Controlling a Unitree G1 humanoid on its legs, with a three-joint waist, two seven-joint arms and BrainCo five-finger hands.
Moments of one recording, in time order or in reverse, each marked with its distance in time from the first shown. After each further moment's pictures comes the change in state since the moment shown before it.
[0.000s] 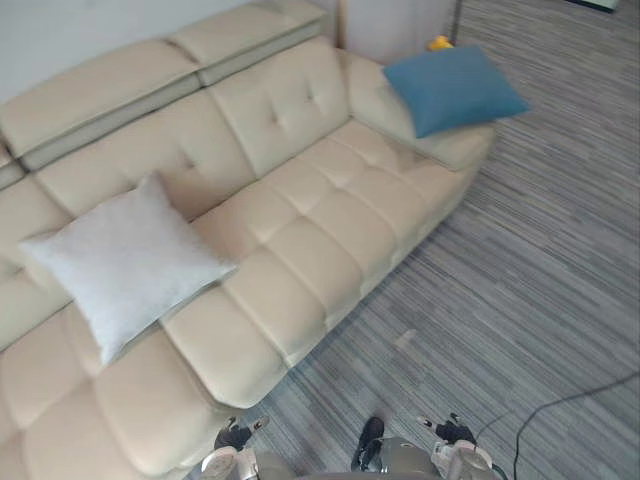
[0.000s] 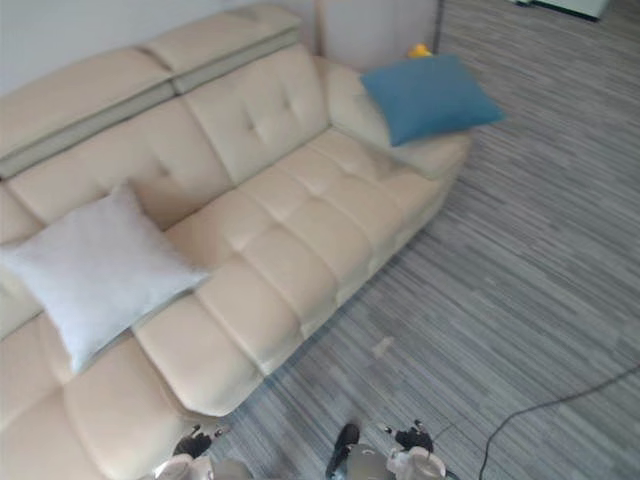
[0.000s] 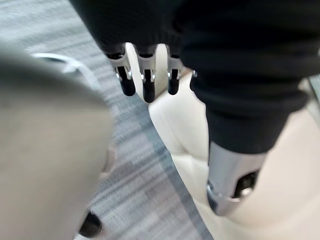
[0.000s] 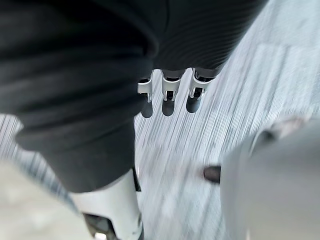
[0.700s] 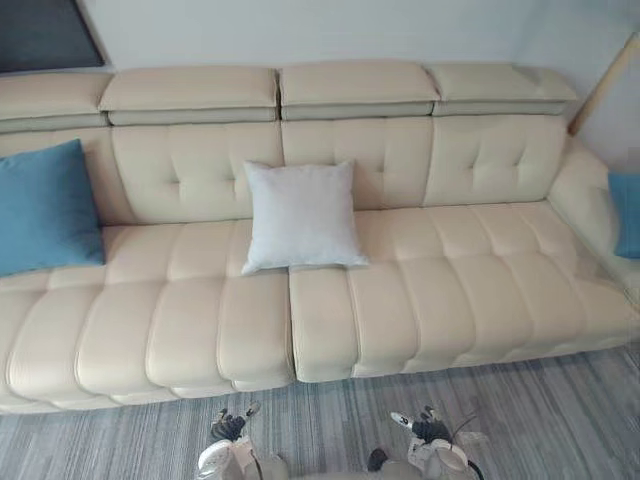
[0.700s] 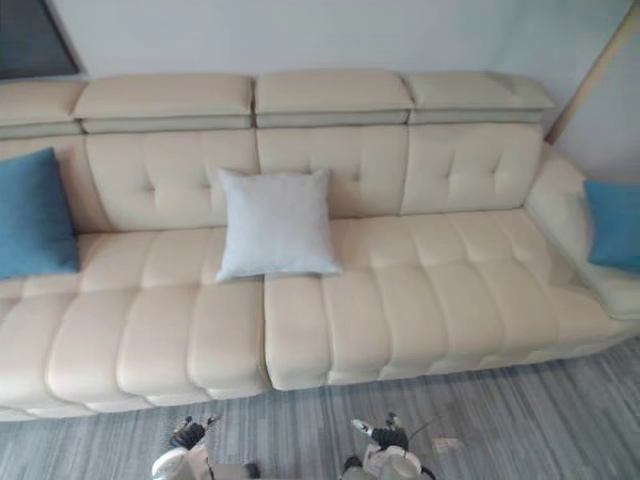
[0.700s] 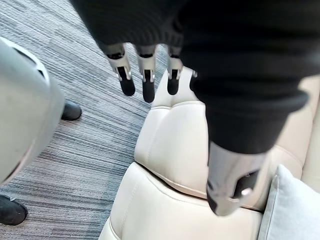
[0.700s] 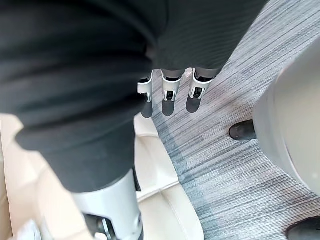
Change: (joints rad) left arm 0.010 -0.042 0.085 -0.020 -0.076 -0.017 0.023; right arm 0.061 0.079 0.035 -0.076 -0.009 -0.002 0.008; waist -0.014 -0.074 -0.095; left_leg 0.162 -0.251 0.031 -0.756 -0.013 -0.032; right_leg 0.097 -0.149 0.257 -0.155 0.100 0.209
